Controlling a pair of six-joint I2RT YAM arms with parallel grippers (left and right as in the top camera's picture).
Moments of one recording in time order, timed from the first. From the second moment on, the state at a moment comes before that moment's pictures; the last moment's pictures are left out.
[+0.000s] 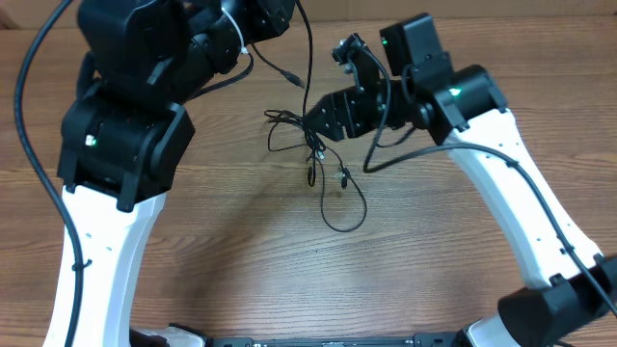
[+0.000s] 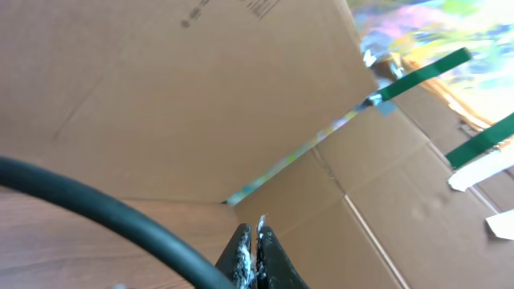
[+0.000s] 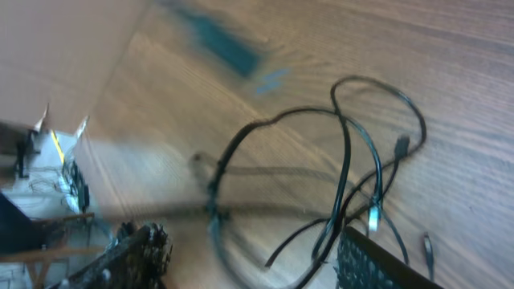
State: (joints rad) left arm -0.37 1.54 2.13 -0.60 0.32 -0.83; right arm 0.44 1.72 1.77 -0.95 -0.59 0.14
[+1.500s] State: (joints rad) left arm 0.23 1.52 2.29 -1.06 0.44 -0.65; right arm 0.33 1.84 1.64 -0.99 -0.29 0.35
